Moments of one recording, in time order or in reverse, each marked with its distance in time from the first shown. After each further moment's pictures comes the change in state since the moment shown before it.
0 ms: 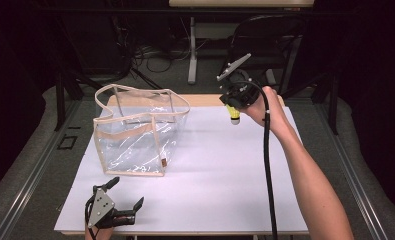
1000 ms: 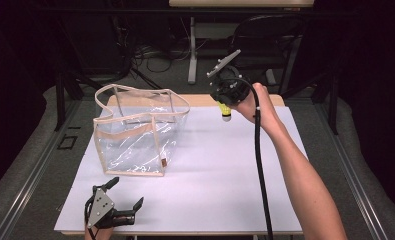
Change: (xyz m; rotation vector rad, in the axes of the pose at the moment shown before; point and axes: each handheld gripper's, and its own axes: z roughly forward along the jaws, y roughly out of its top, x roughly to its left) left arm 0.001 0.000 -0.001 0.000 -0.003 0.002; right arm 0.009 0.020 0.006 -0.026 0.010 -0.021
